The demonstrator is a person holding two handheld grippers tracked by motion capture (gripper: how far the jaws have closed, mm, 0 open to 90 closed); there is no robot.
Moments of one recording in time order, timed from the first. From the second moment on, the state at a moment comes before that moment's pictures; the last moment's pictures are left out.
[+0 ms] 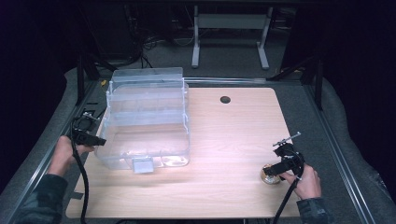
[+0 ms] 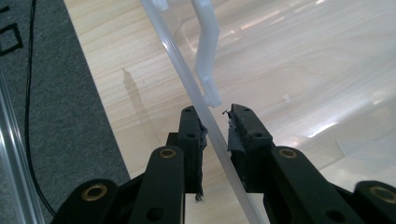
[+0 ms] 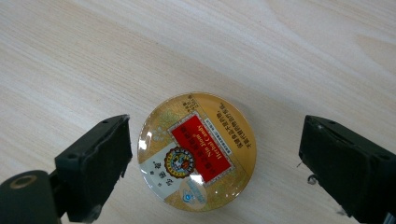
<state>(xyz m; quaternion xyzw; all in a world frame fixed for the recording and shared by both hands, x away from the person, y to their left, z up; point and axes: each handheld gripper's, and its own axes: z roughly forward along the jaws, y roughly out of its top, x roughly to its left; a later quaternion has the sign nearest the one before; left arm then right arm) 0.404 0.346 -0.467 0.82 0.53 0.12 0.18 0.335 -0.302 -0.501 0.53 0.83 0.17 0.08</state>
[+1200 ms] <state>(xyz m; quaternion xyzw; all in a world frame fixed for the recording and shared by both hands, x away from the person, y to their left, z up) 0.391 0.273 -0.467 0.84 0.50 0.12 0.18 0.331 -0.296 -0.499 0.52 0.83 0.19 0.08</state>
